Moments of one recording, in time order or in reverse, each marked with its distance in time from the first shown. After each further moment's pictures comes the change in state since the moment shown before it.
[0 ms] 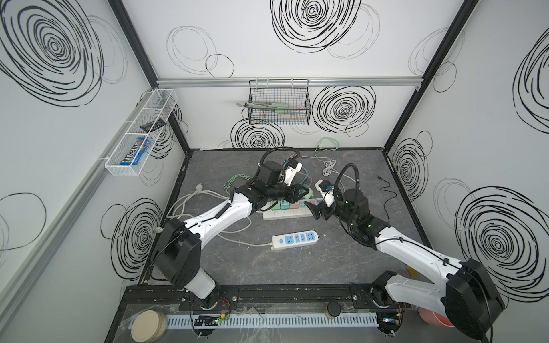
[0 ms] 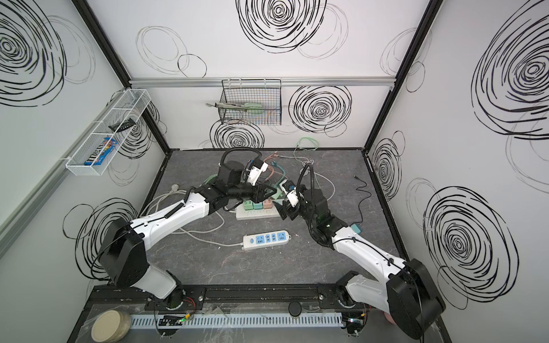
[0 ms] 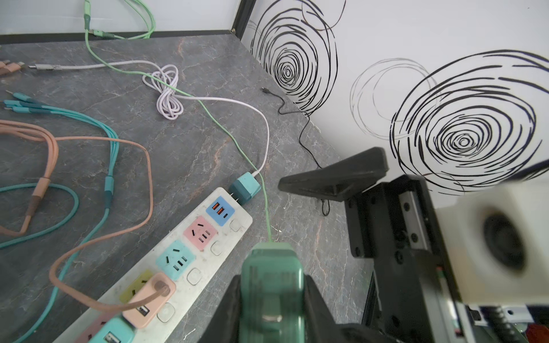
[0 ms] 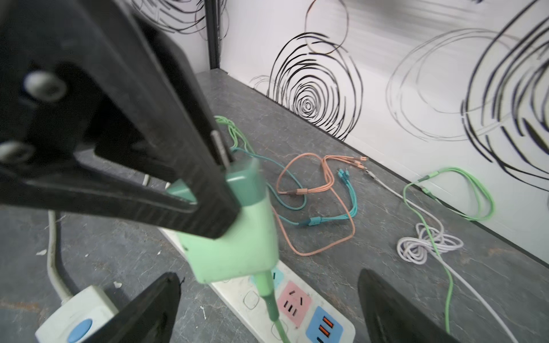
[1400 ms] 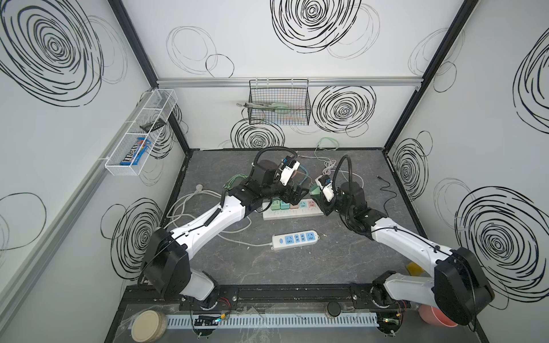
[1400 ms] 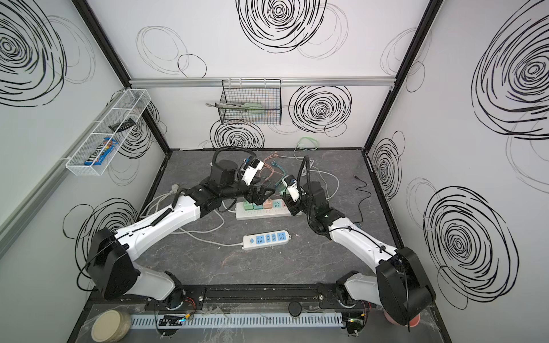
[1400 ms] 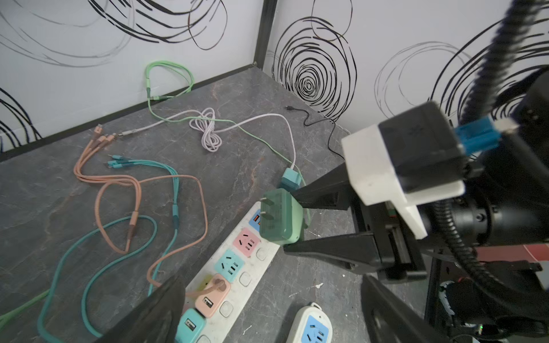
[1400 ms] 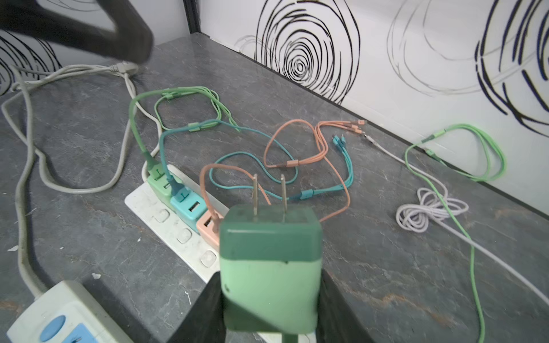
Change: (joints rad) left arm -0.007 -0.085 -0.005 -0.068 -0.125 0.192; right arm -0.033 0.127 0.085 -0.094 -0.050 -0.040
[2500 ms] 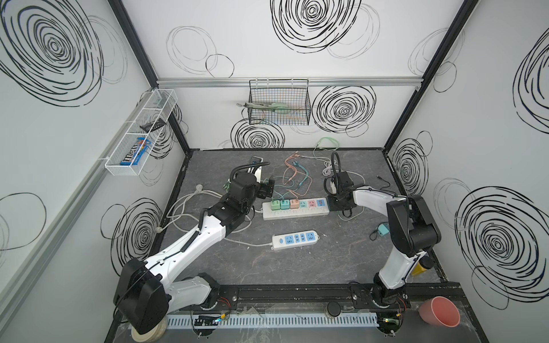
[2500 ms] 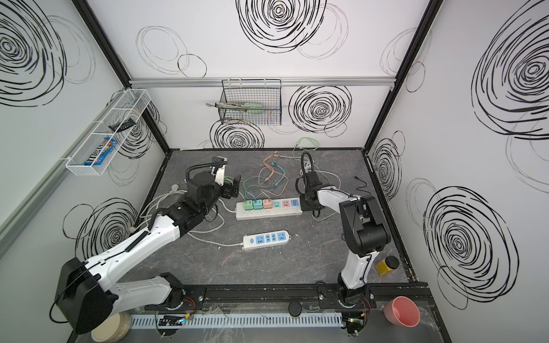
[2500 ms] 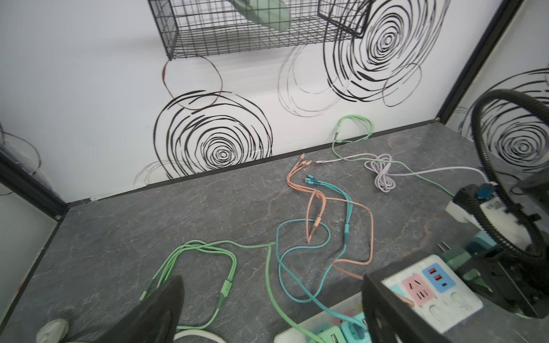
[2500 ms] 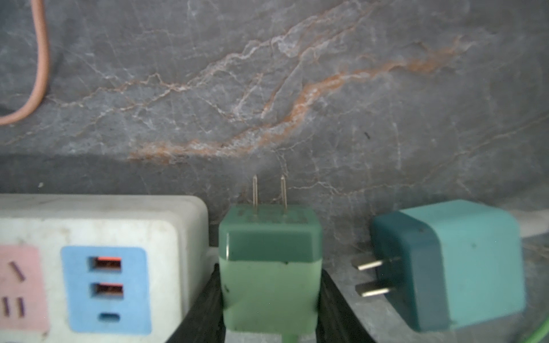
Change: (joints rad) left arm 0.064 -0.269 -0.269 0.166 -0.644 0.064; right arm -0.211 0.525 0.336 -0.559 0.213 0.362
